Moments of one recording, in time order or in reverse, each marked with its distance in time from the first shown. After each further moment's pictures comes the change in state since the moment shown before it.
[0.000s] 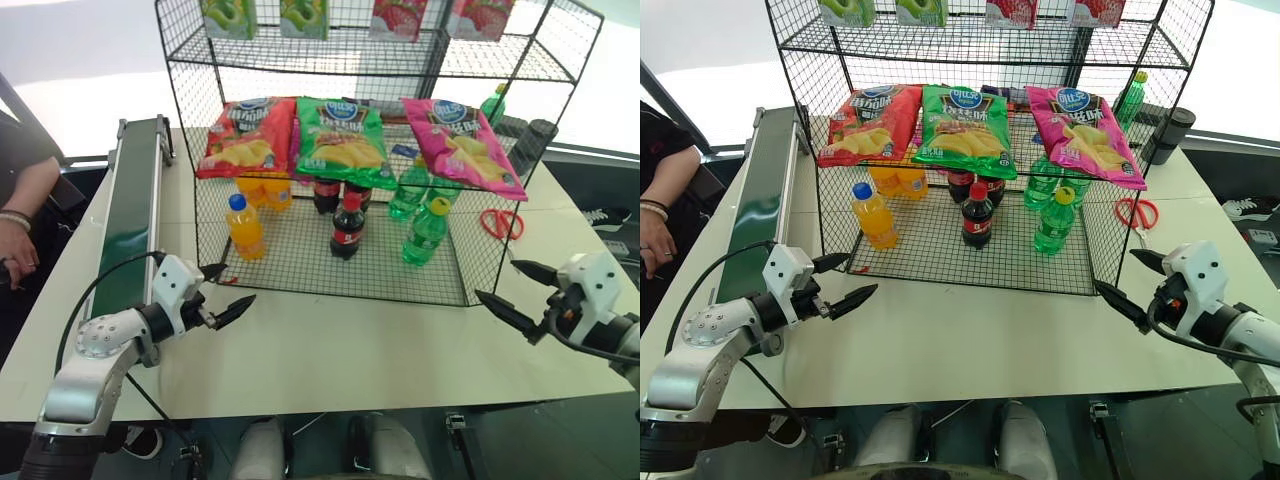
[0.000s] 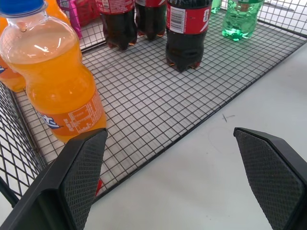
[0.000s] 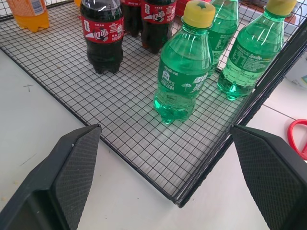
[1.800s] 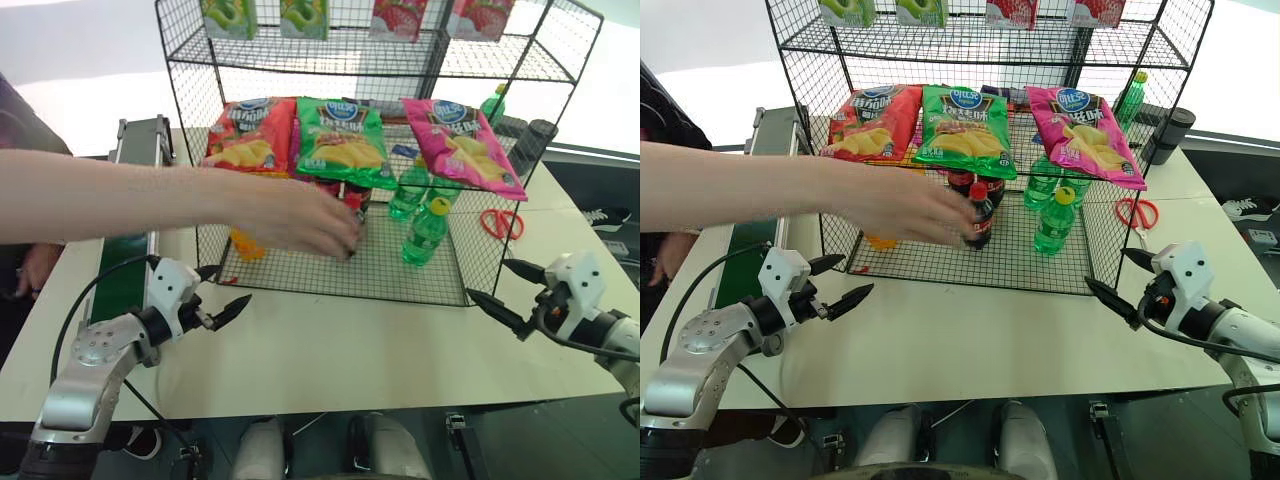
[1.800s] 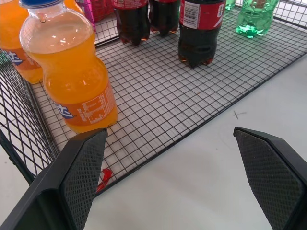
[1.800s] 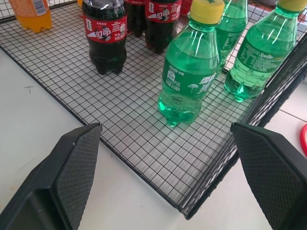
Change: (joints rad) left arm 0.034 -0.002 0.010 -0.020 0.002 -0.002 0.060; right arm -0.045 0.008 0.075 0.056 -0.017 -0.051 -0.008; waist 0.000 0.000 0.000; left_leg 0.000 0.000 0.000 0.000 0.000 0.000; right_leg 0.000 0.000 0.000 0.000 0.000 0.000
